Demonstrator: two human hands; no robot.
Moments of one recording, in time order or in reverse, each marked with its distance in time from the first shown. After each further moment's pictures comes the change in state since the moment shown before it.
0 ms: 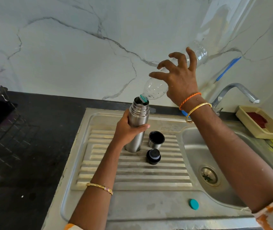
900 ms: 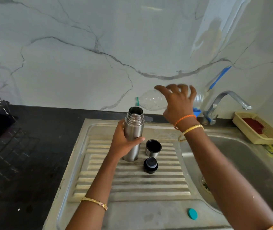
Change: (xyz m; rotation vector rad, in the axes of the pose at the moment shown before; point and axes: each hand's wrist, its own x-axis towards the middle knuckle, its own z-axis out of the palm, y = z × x) left_hand -0.009 -0.006 0.000 0.136 0.035 -0.022; right_hand -0.034 -0.010 -0.006 0.187 -0.327 0.368
